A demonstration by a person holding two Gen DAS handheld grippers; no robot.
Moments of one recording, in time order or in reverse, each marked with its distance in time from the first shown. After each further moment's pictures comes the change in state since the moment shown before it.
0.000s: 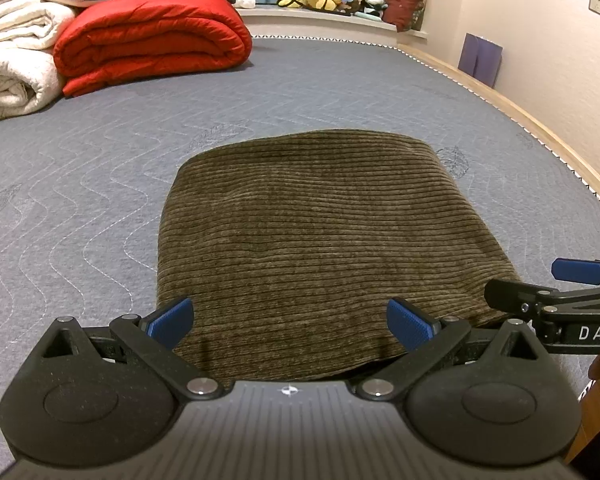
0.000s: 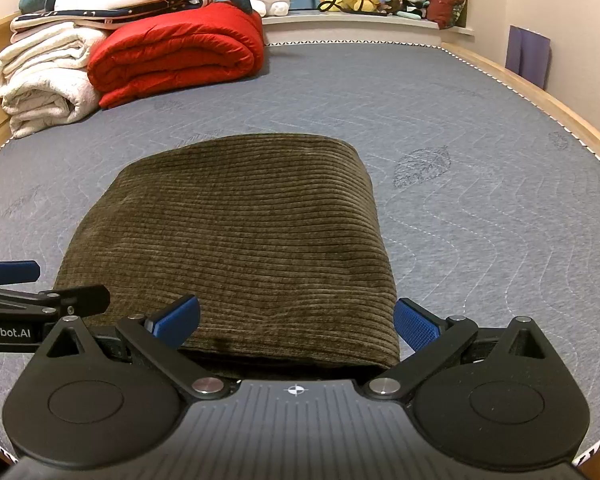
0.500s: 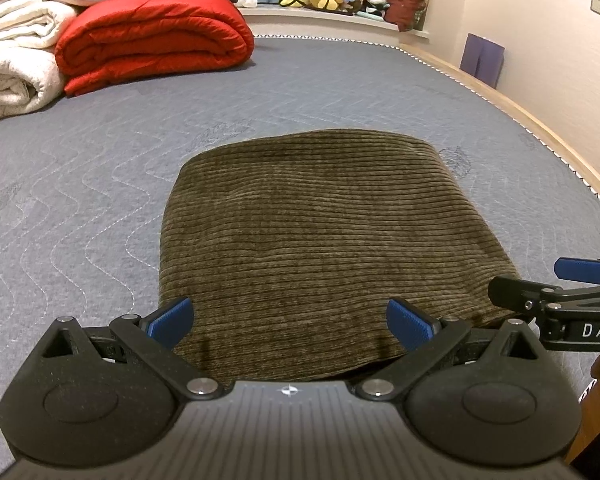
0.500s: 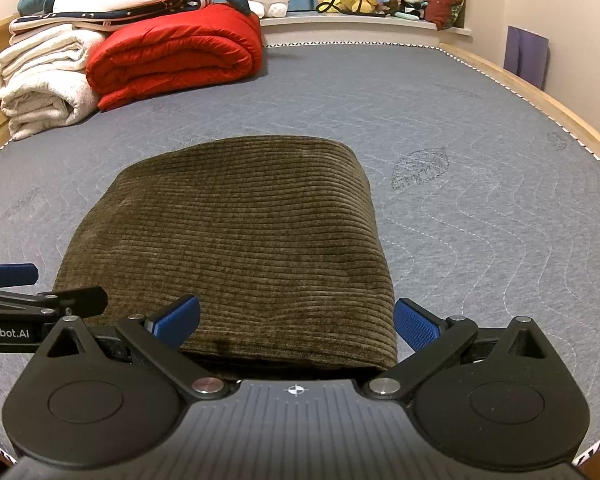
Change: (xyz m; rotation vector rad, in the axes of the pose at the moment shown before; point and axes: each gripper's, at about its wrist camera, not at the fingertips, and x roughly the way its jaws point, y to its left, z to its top) left arm 0.000 0.001 0.000 -0.004 0.003 0.004; right arm 0.000 -0.001 0.001 0.000 -0.002 -0.001
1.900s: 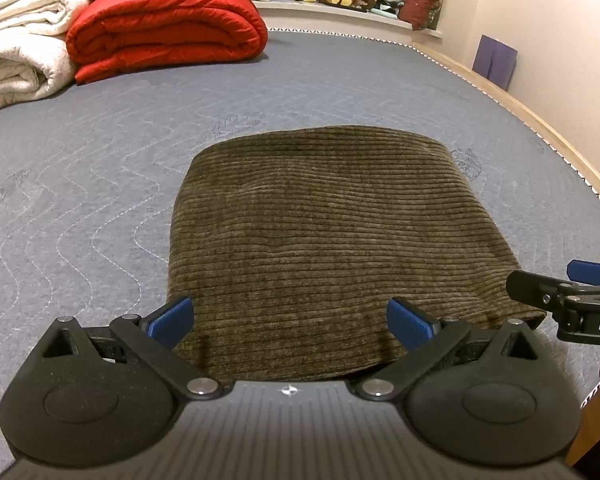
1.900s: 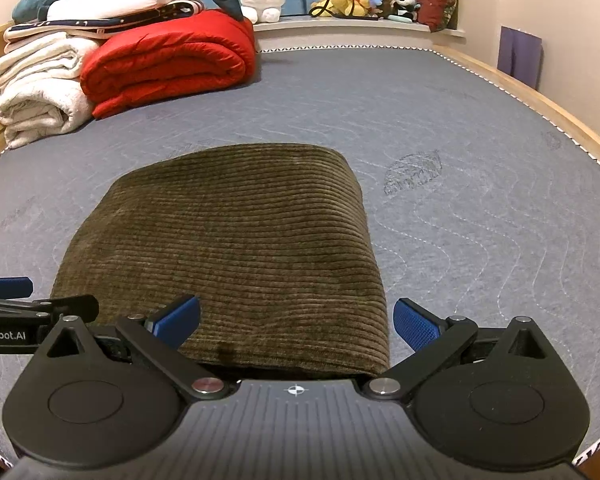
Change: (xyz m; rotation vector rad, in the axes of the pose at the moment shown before) left arm 0.004 0.005 0.001 -0.038 0.020 0.019; right arm -0.001 -0.001 0.003 0.019 -0.011 -0.012
